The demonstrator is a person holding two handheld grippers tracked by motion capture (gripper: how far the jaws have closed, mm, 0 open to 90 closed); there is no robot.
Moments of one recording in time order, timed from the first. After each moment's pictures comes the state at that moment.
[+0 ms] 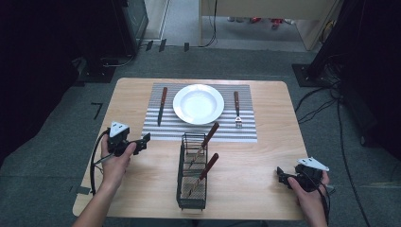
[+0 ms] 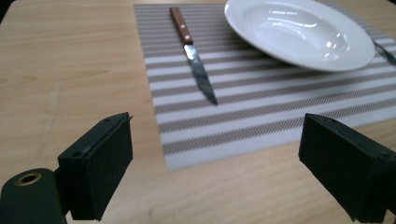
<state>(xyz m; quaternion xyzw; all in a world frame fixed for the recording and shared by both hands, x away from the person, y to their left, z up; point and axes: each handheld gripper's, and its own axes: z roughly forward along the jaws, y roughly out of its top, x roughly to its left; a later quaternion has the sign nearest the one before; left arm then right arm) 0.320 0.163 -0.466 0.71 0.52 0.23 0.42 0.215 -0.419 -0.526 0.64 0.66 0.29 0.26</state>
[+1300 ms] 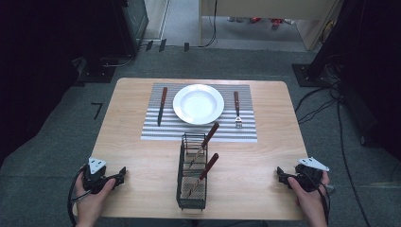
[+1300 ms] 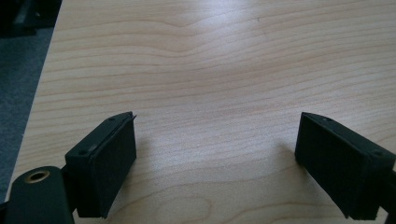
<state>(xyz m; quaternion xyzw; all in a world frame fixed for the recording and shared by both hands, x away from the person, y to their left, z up) 0.243 0.227 -0.518 0.72 0.57 0.25 0.31 0.215 -0.419 -0.526 0.64 0.66 0.29 0.26</state>
